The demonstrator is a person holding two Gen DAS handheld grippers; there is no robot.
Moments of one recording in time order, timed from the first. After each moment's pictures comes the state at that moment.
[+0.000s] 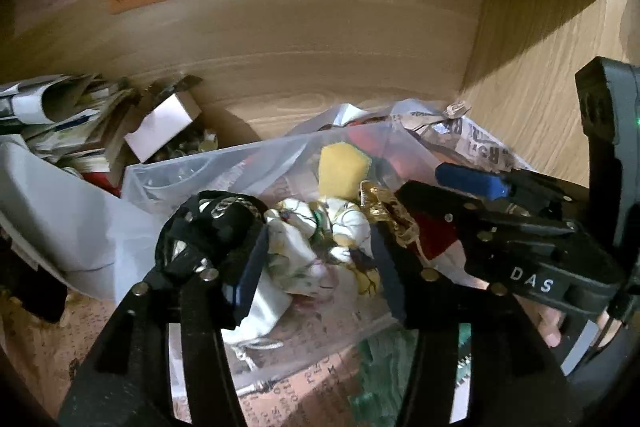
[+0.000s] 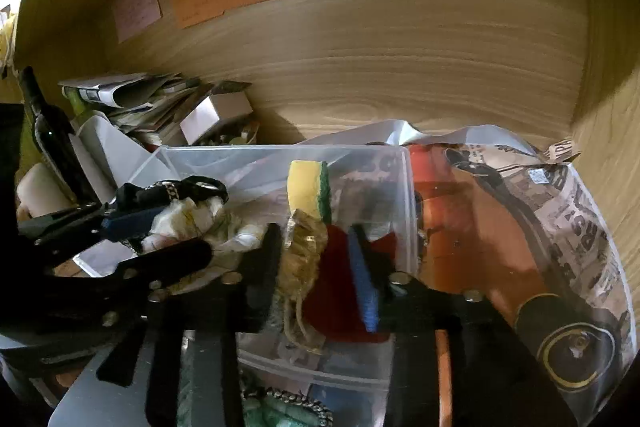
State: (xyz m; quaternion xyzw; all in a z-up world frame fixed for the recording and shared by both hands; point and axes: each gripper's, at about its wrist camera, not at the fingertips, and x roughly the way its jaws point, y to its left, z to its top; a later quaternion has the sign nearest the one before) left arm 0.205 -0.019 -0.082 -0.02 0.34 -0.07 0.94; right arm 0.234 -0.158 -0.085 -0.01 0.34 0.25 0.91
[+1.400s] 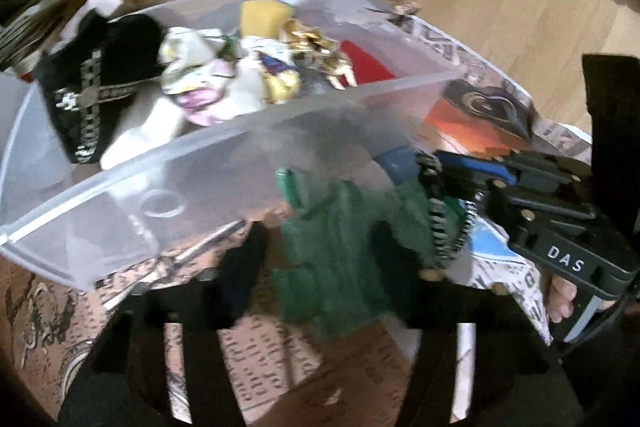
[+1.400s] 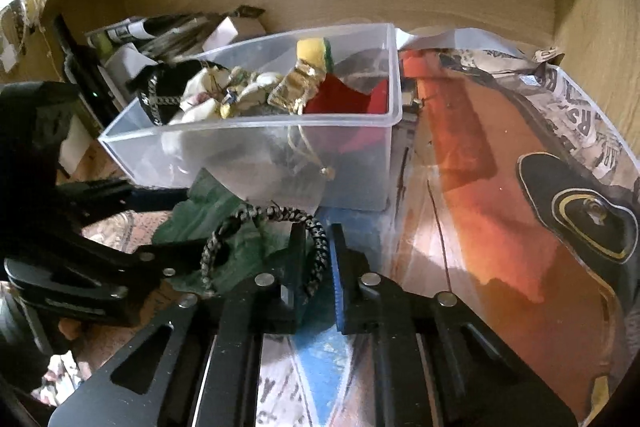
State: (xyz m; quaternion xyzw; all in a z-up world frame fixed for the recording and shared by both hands) left arm 0.175 -0.050 -0.154 -0.01 0.45 -0.16 0.88; right arm 0.169 -0.193 -0.135 0.00 0.40 0.28 0.87
